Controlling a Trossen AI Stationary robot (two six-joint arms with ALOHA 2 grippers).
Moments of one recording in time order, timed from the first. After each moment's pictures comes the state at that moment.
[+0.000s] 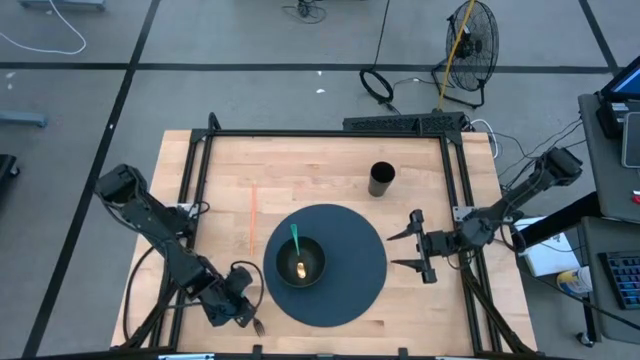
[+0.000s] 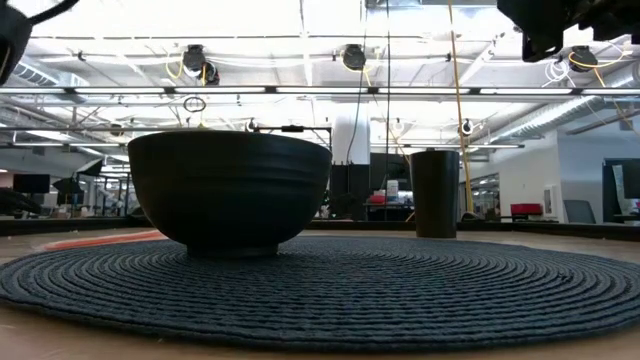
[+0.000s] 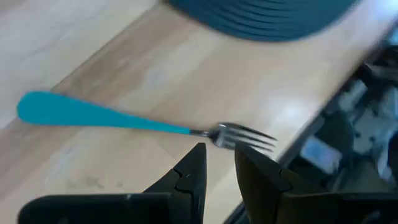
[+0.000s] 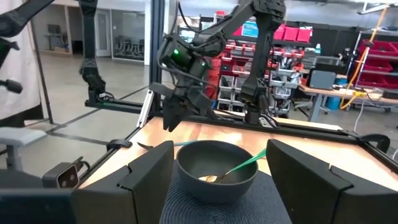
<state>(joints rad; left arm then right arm) -0.85 1.50 0.79 -0.33 -0.10 -1.76 0.63 0.85 0.21 0.71 0.47 -0.10</state>
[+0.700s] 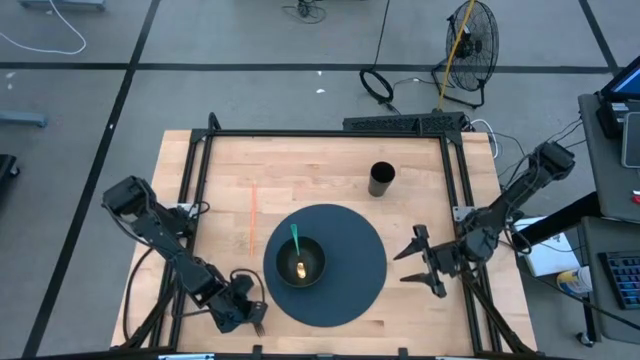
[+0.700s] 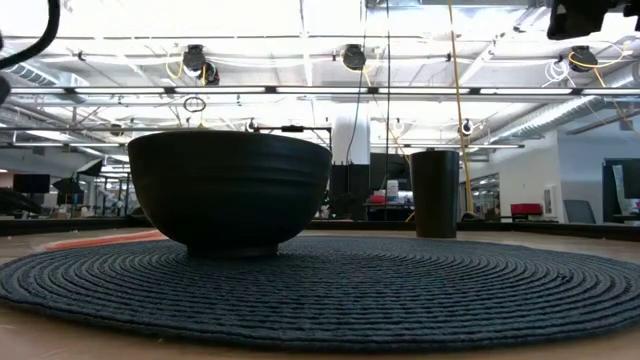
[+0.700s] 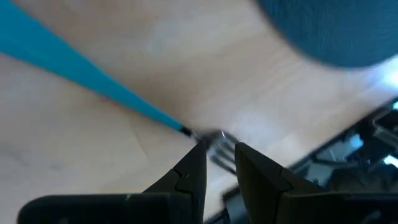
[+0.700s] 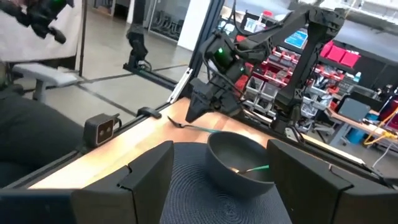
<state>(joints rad) -0.85 1.64 0.79 -0.15 -0.07 -2.13 0.78 0.85 0.21 0.62 0.47 -0.30</state>
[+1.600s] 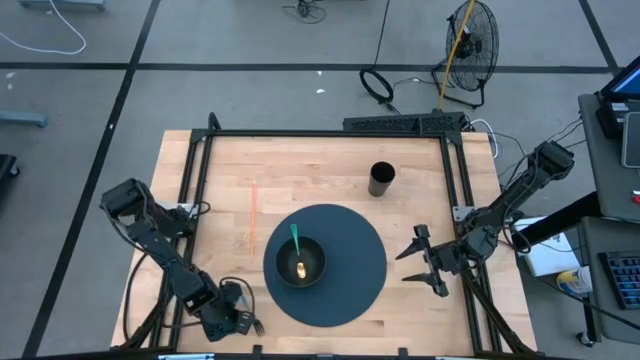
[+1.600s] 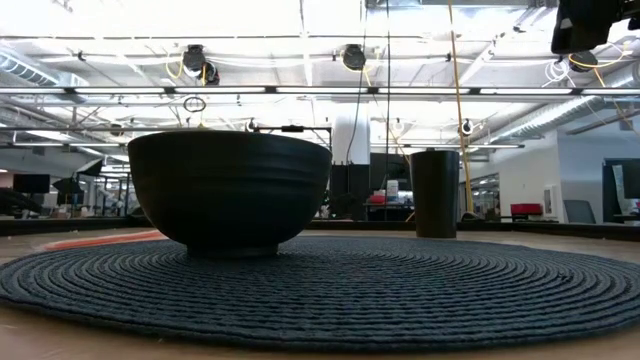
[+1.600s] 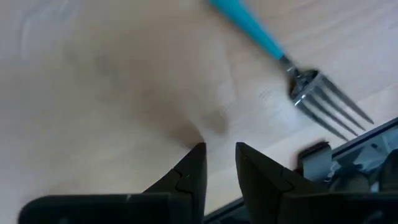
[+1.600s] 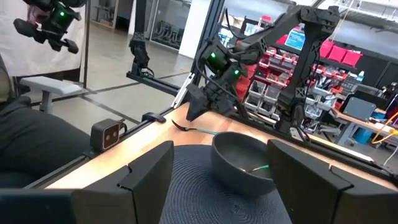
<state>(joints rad) -0.94 1.65 0.79 -0.23 0.06 -2.20 0.79 0.86 0.15 0.73 0.47 -0.26</state>
